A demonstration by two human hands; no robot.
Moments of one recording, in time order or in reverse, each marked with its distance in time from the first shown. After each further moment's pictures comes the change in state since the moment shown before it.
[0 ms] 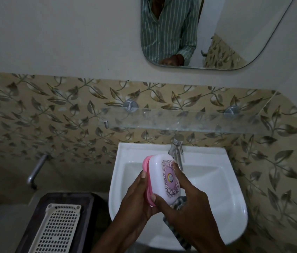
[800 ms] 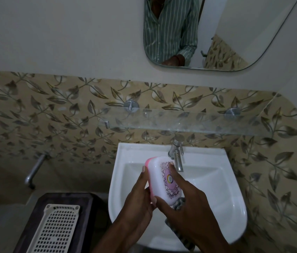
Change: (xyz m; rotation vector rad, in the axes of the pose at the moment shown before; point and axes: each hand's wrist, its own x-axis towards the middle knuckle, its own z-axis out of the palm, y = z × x) left_hand 0.014 -0.003 -0.008 0.025 -0.046 -0.016; right_hand 0.010 0.013 0.001 -0.122 -0.114 -0.041
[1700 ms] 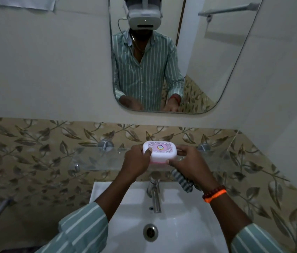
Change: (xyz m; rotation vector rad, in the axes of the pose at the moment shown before) left_hand 0.139 0.121 0.120 1.153 0.246 0.593; right_hand 0.191 0.040 -0.130 0.001 0.231 -0.002
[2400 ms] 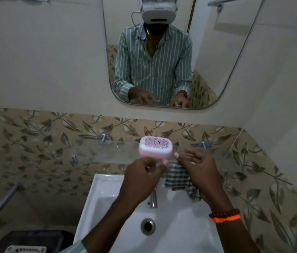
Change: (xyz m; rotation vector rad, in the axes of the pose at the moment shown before) left_hand -0.074 0.008 0.022 -0.006 0.072 0.077; right_hand -0.038 0.018 -0.021 0.451 0.127 0.188
